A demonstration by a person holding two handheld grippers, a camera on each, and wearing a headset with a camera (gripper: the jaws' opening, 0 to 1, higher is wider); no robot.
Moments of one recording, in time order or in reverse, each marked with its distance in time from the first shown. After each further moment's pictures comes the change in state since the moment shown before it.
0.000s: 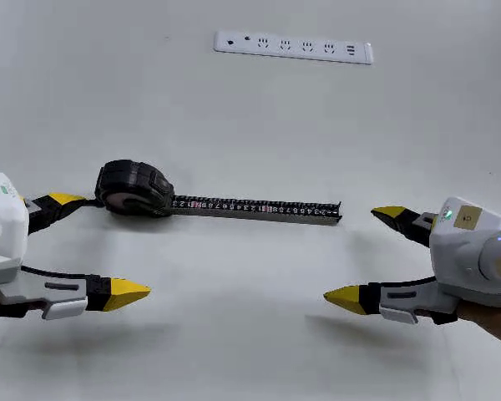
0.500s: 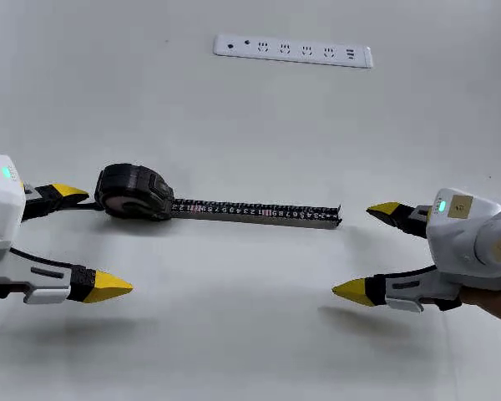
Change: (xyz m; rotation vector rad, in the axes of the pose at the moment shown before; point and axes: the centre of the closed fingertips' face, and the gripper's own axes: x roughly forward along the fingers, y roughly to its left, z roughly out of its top) left arm 0.000 0.010 -0.006 0.073 0.066 -0.082; right arm 0.005 -0.011 -0.005 -0.074 0.052 0.049
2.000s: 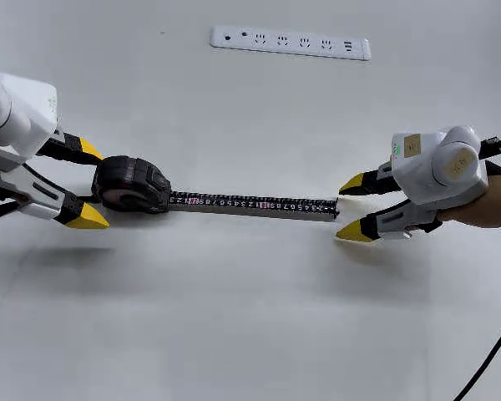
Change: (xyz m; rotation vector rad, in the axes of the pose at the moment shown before) left arm 0.011 0.051 0.008 0.319 0.244 -0.187; right arm 0.025 -0.036 0.002 -0.261 0.158 0.200
